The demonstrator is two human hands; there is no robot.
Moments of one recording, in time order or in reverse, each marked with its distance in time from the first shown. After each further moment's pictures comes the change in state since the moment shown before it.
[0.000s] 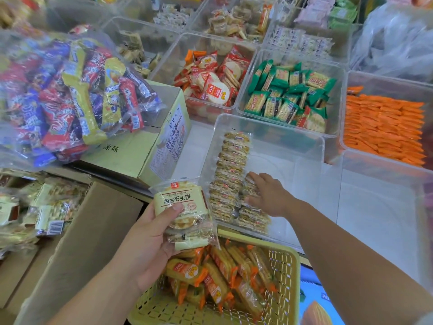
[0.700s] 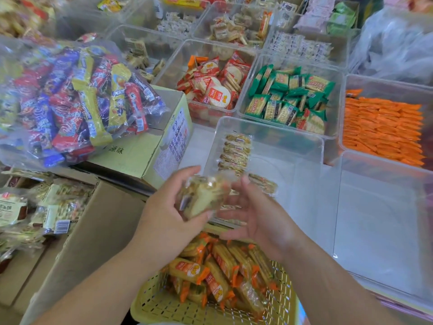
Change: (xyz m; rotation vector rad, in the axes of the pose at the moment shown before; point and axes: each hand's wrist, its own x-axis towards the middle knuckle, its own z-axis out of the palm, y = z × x) left_hand -0.003 0.017 0.023 1.006 0.058 0.667; right_hand -0.136 -0.121 -0.033 1.500 -0.146 -0.071
